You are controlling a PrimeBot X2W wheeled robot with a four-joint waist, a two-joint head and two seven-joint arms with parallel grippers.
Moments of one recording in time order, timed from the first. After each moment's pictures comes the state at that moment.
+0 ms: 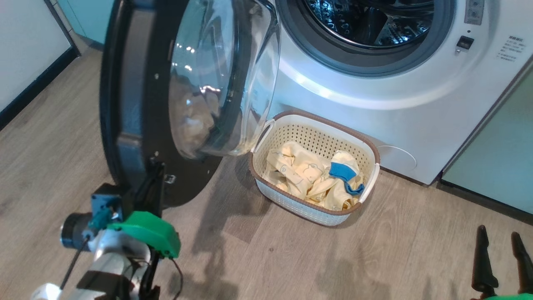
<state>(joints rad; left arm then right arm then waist) -0.10 0.28 -0.21 0.01 -0.35 0.24 -0.08 0.16 -0.03 -0.10 0.09 0.26 0.13 -0.26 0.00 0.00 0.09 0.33</state>
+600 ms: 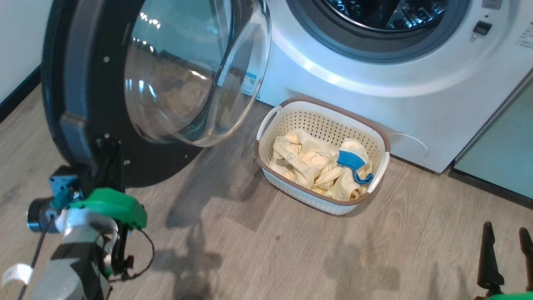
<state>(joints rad) -0.24 0.30 -0.11 0.29 -0.41 0.18 -0.24 0.16 -0.03 -0.13 0.07 0.21 0.13 -0.26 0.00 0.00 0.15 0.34</state>
